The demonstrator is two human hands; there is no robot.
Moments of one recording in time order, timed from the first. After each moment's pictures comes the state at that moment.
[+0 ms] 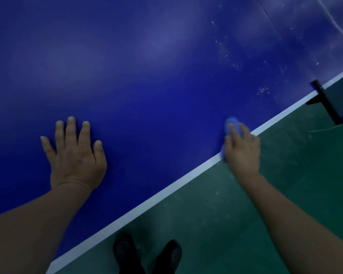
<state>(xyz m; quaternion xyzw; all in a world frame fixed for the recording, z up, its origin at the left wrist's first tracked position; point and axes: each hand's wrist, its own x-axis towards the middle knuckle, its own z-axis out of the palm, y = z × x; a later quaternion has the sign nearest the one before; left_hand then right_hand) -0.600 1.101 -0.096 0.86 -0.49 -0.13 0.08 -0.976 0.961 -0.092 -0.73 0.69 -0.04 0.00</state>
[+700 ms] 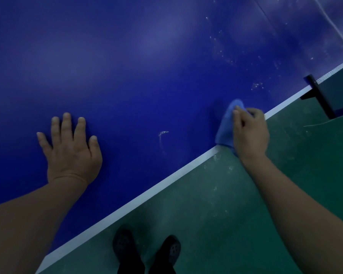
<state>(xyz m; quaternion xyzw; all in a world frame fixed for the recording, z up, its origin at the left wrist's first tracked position) -0.600 1.101 -0.095 0.86 -0.49 -0.13 0.09 -0.962 0.942 -0.036 -0.68 0.72 -0.16 0.02</state>
